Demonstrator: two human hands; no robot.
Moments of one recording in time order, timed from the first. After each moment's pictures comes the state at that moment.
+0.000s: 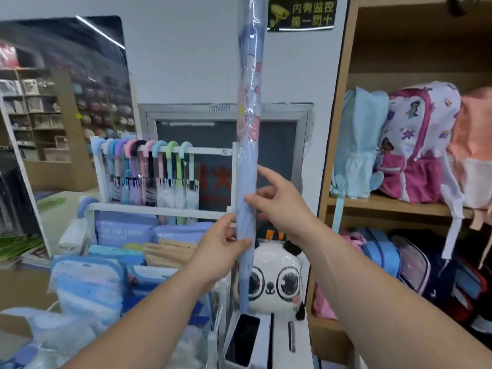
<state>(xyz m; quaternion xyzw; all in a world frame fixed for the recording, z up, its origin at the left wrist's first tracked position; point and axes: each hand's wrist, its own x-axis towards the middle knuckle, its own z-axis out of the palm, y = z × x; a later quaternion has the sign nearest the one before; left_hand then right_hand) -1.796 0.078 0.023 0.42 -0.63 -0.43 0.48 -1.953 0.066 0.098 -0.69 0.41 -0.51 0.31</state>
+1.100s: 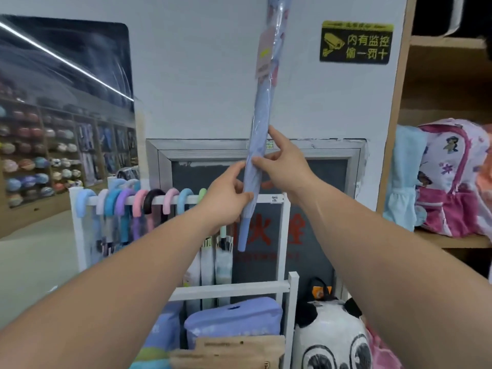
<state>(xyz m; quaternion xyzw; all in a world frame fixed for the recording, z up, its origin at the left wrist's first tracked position) -1.622 -0.187 0.174 0.34 -0.77 -0.30 0.45 -1.771 -0.163 0.220 -0.62 0.47 -0.60 0.19</state>
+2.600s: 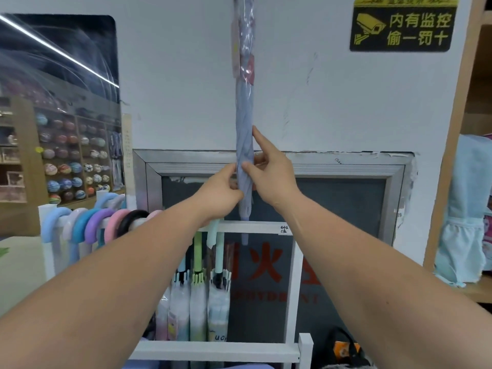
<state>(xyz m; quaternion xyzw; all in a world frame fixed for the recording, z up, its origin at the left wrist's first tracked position) -1.654 -0.320 0.202 0.40 -0.77 -0.27 0.42 -1.797 -0.304 0.223 -0.68 0.40 -0.61 0.09</state>
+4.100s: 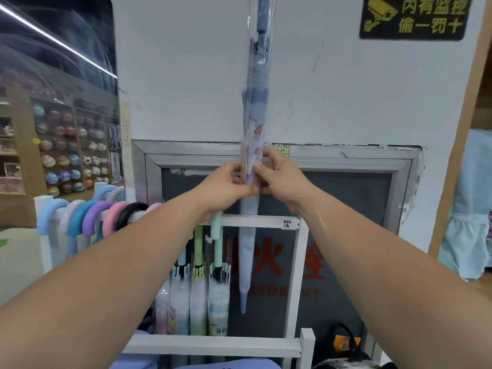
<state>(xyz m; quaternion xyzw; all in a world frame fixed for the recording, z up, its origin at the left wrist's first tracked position) -1.652 -0.332 0.195 0.36 -0.75 -0.34 0.44 -1.813 -0.304 0.213 -0.68 0.41 -0.55 0.26</state>
